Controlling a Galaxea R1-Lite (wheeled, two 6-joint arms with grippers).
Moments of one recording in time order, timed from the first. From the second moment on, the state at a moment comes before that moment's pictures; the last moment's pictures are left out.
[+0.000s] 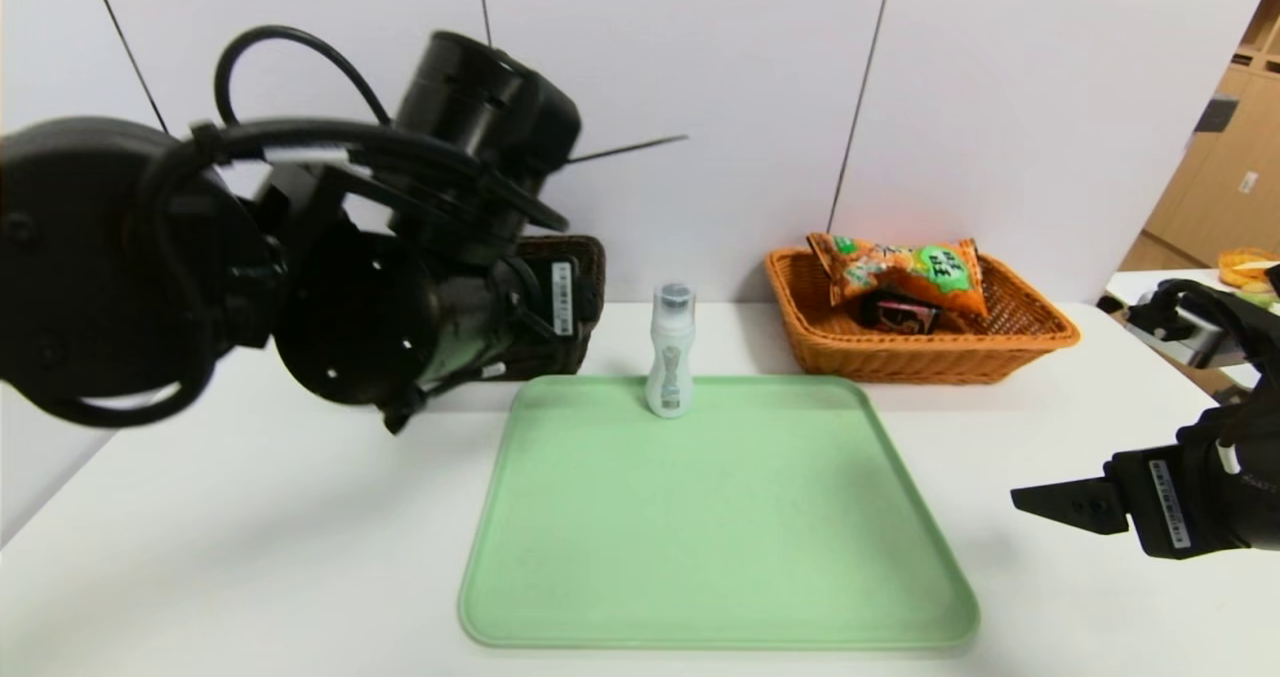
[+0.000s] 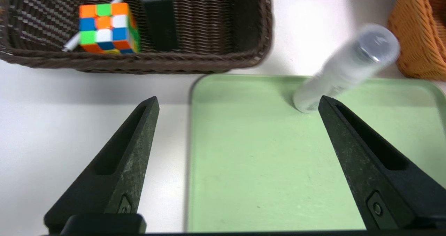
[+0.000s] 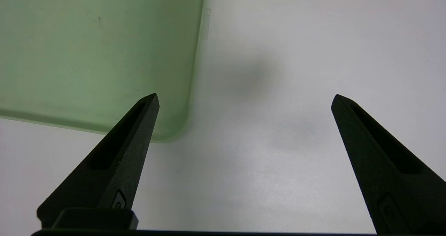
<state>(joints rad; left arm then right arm) -0.83 1.70 -1.41 0.29 0.66 -0.50 0.29 1.28 -0.91 0.48 -0.08 0.11</state>
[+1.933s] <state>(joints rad) -0.99 2.25 -1.29 -0.73 0.95 -0.13 0.29 1.27 -0.82 0.35 -0.08 0.11</state>
